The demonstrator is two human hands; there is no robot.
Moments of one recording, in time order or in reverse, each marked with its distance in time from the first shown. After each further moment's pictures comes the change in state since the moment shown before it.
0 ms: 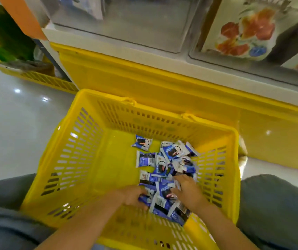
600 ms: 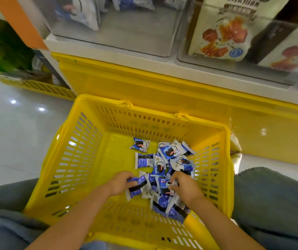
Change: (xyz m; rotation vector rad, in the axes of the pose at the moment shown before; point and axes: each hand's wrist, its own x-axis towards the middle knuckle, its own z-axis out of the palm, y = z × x) left_hand -0.036 -0.012 -0.031 -0.330 0.395 -0.020; right_hand -0.012 -0.016 -0.013 0.178 0.072 0.071
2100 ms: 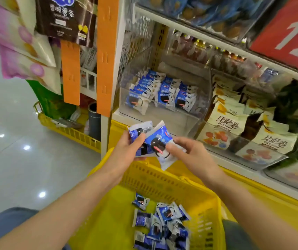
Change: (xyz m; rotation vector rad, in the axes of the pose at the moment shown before) left_hand -0.168 0.146 -0.167 -1.004 0.647 0.596; right_hand -0.113 -0.232 -0.184 0.356 0.333 -0.622
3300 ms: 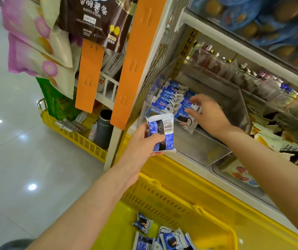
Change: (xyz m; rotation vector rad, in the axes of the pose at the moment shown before) left_hand 0.058 0.039 -0.026 -0.154 -0.048 -0.029; right_hand 0.192 -0.030 -0.028 -0.835 0.227 -0.247
